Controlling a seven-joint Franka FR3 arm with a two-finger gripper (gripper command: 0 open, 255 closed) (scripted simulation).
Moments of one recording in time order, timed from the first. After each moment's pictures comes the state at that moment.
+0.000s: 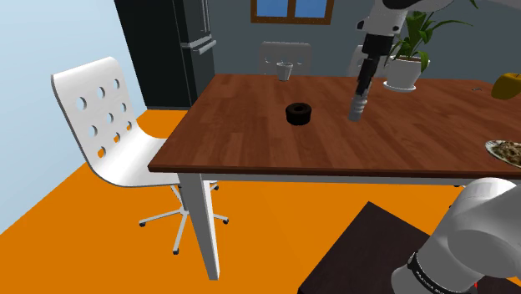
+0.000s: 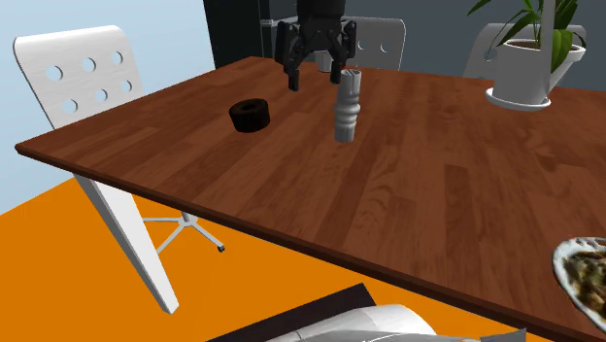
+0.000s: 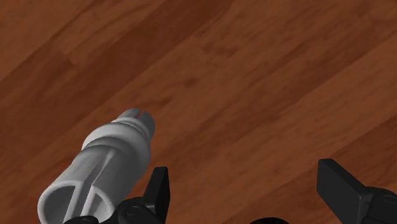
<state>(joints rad) -0.03 -0.46 -0.30 -1.99 -0.08 1.56 -0.53</state>
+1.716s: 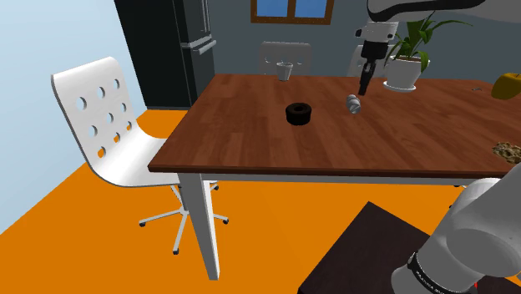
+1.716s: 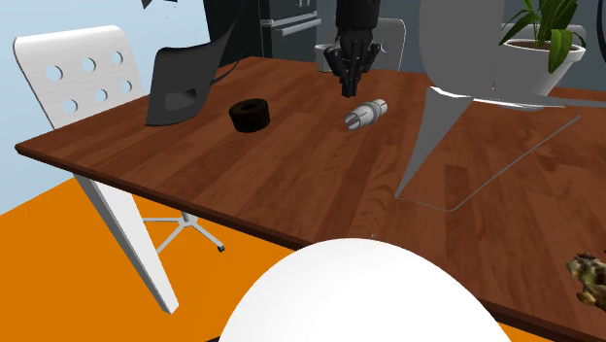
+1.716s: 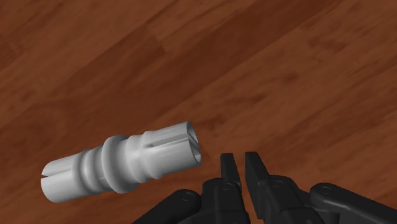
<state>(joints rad) -0.05 -0.25 -0.43 -1.86 -0.10 1.62 -0.74</state>
